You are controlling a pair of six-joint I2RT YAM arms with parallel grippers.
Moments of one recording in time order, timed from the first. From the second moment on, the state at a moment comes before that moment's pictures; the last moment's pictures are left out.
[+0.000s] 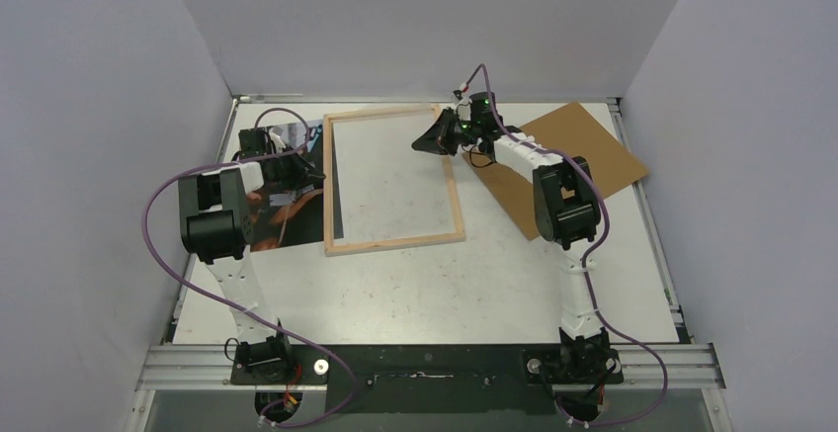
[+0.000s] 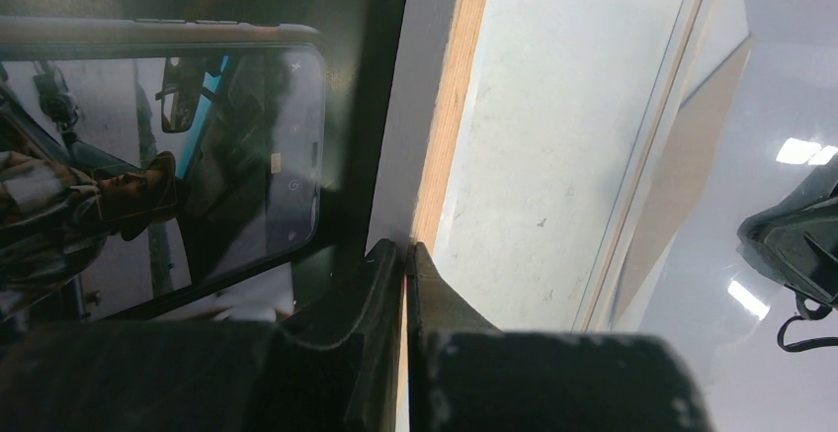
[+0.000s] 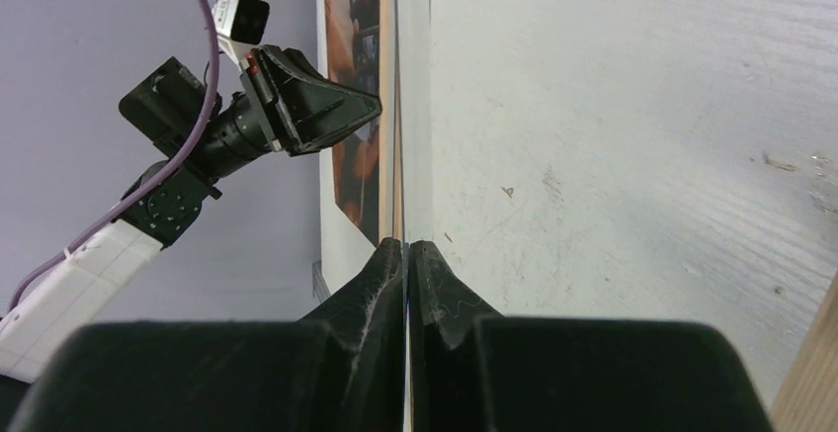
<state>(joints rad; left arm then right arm) 0.16 2.07 1.26 -0.08 0.61 -0.62 0.35 2.30 1.78 -0.03 -0.76 0.90</state>
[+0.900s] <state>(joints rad) 0.16 2.07 1.26 -0.08 0.61 -0.62 0.35 2.25 1.57 0.41 -0.84 1.13</state>
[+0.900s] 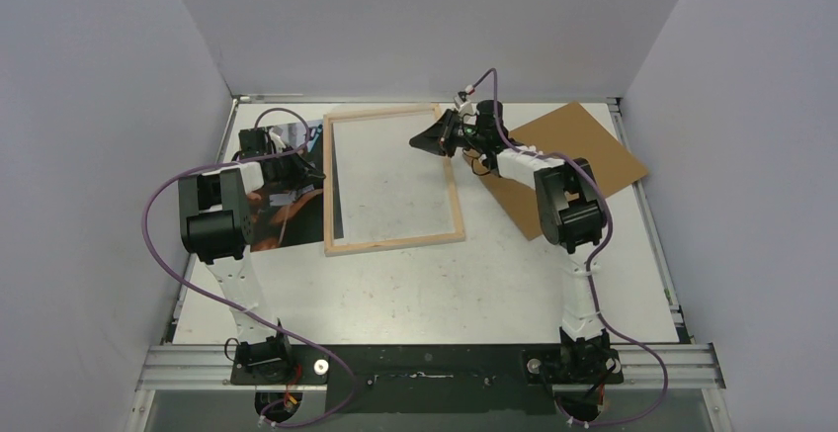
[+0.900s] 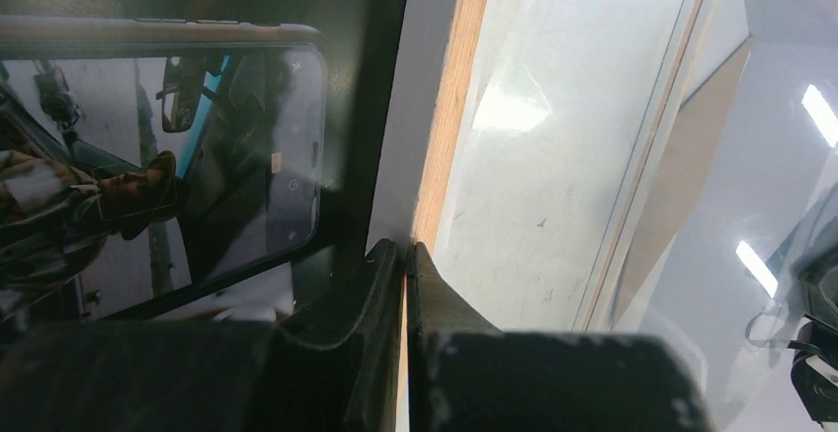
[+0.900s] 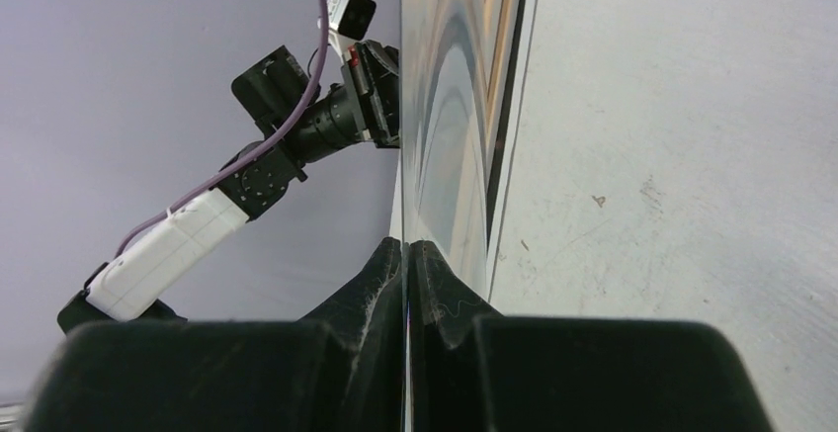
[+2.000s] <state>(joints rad) 0.16 2.08 1.26 -0.08 0.61 -0.63 0.38 2.21 1.56 0.57 -0.86 1.24</state>
